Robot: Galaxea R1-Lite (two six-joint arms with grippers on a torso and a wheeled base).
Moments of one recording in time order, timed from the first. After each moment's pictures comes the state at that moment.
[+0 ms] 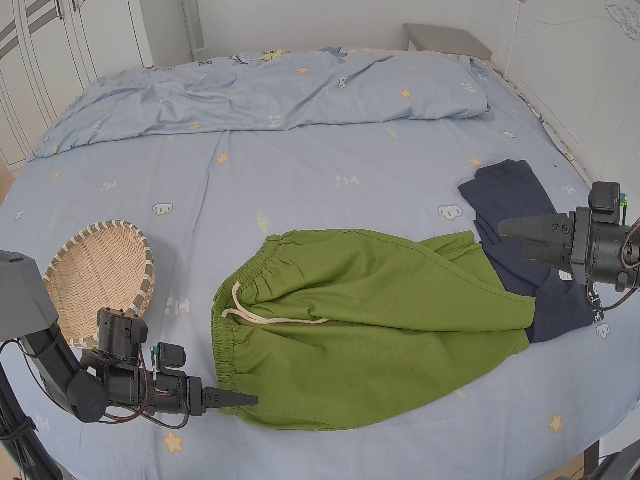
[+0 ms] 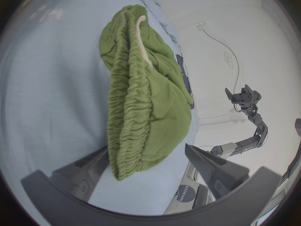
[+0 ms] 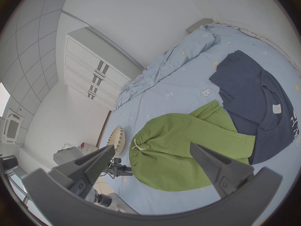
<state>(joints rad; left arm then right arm) -0.19 1.97 -0.29 -0.87 -0.82 -0.32 0.32 1.31 -0.85 -0.07 0.37 0.50</state>
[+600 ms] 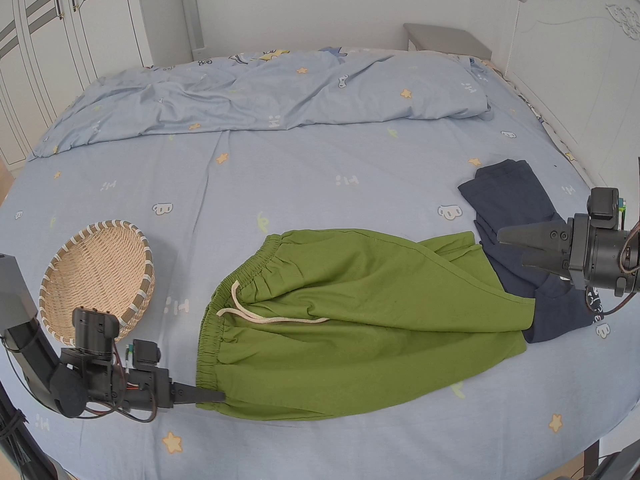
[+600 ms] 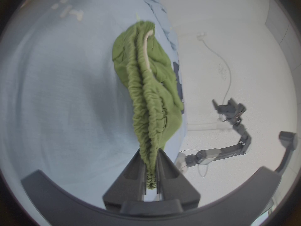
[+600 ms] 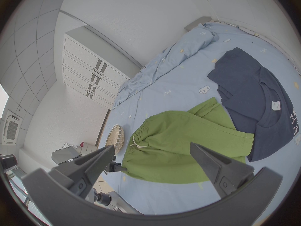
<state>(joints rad) -0.05 1.93 -0.26 -0.85 -1.01 -0.35 0.32 1.31 -0.83 -0.07 0.37 0.50</state>
